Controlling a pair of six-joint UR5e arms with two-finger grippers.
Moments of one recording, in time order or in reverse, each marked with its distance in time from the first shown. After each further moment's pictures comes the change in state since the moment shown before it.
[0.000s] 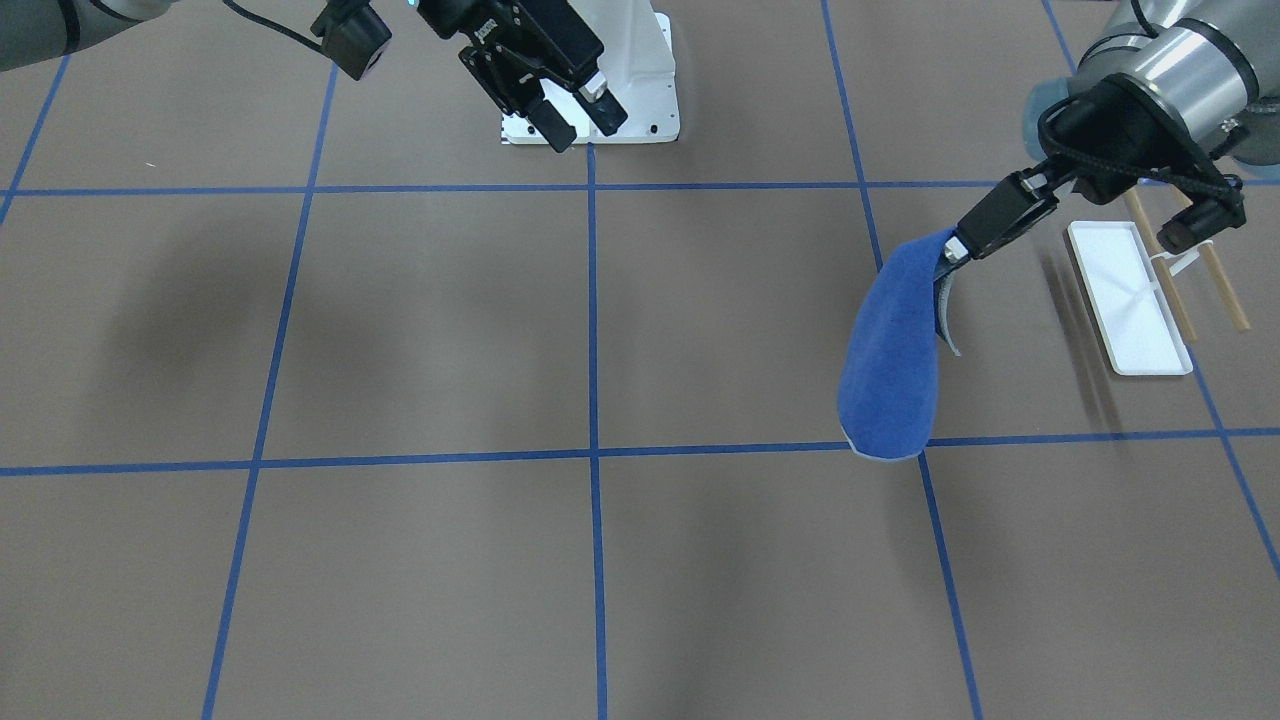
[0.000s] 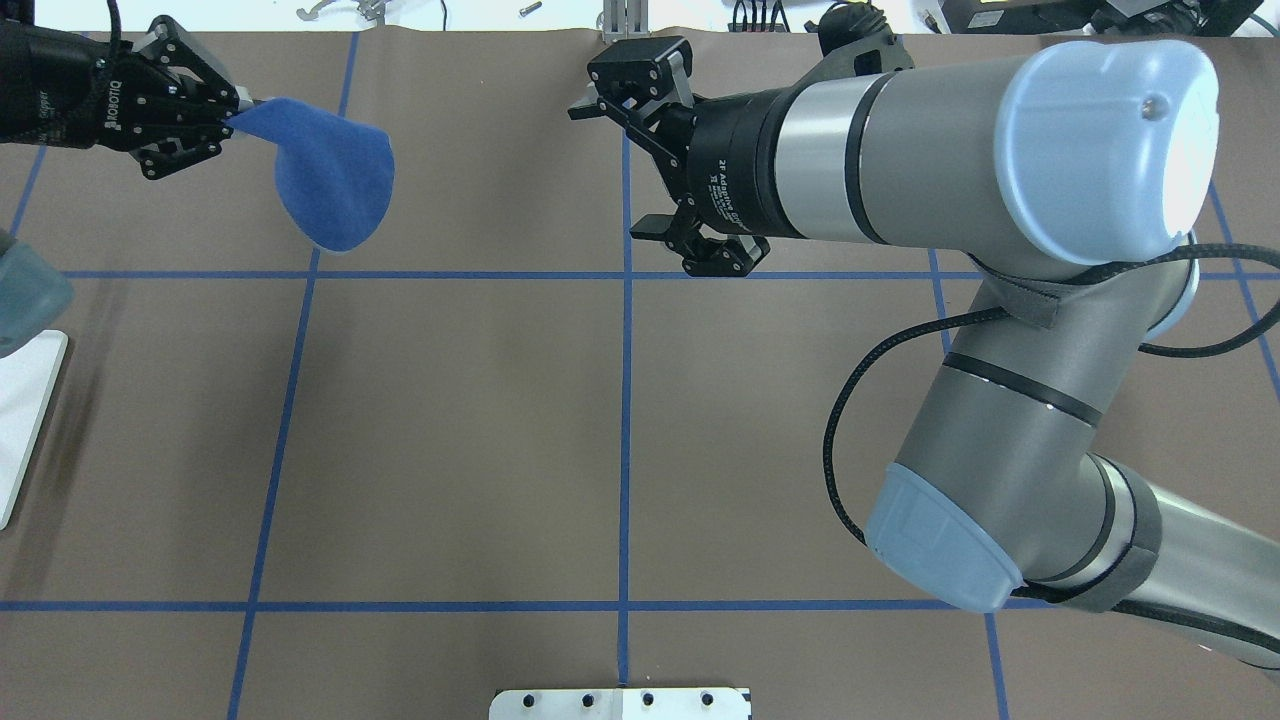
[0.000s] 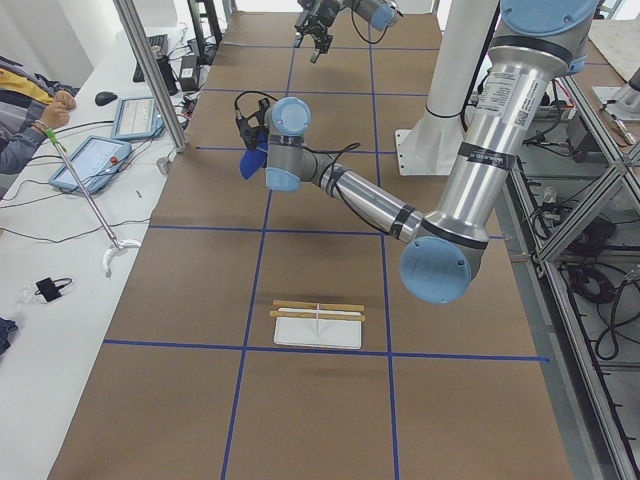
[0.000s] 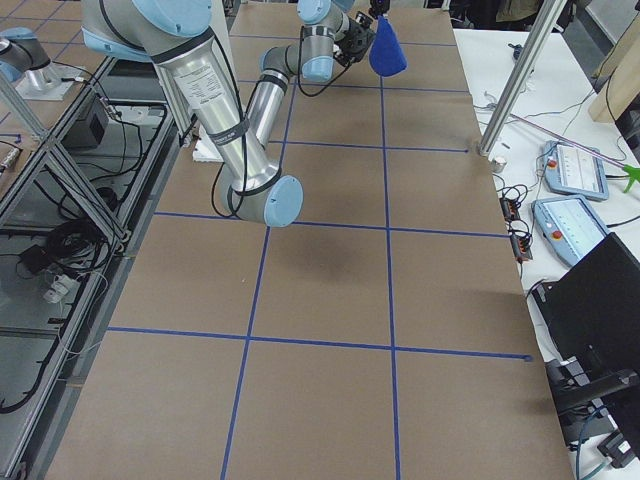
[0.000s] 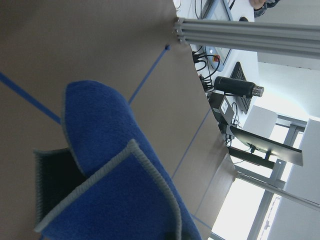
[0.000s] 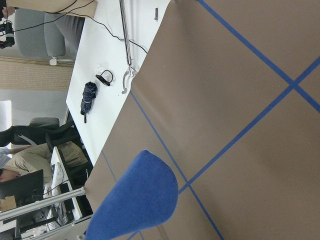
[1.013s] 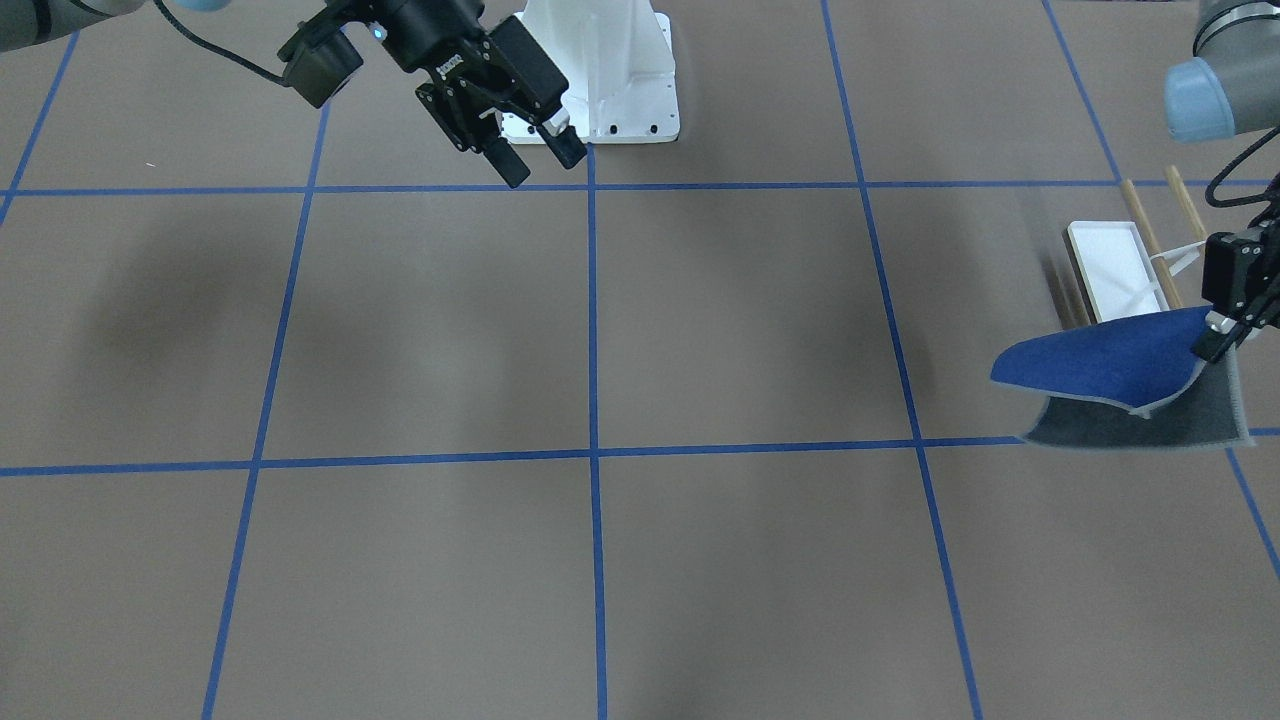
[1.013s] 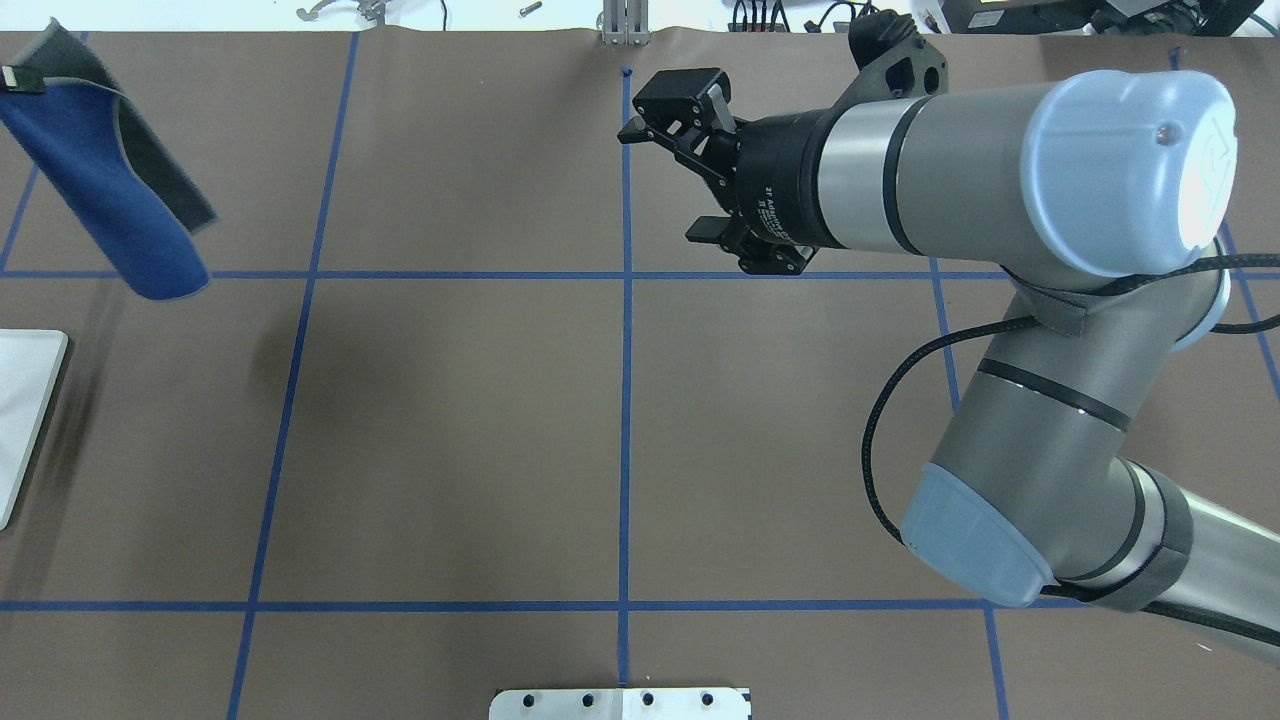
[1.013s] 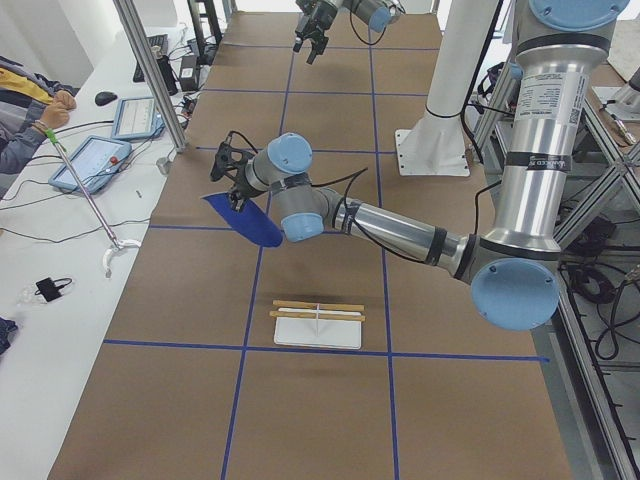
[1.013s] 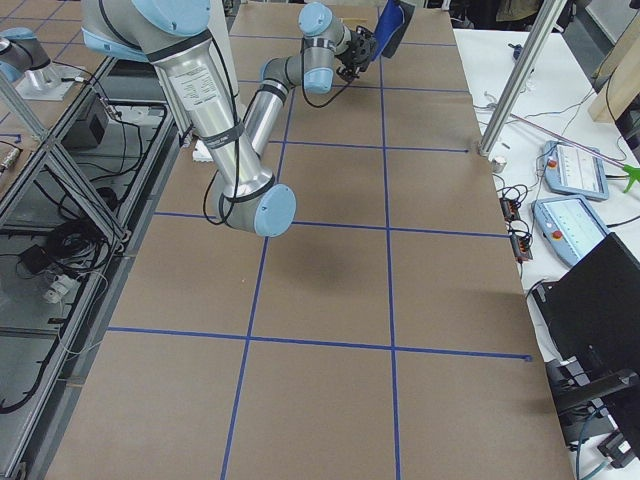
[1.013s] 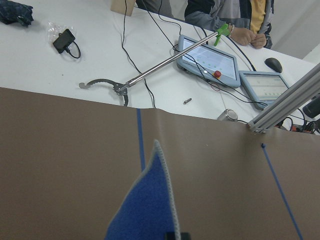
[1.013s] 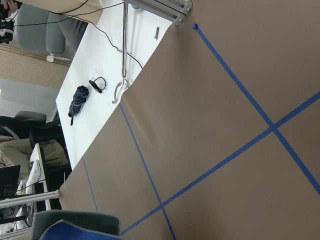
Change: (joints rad) left arm -0.173 0.219 -0.019 0.210 0.142 0.978; right arm 0.018 -0.085 0.017 0.007 -0.007 -0.154
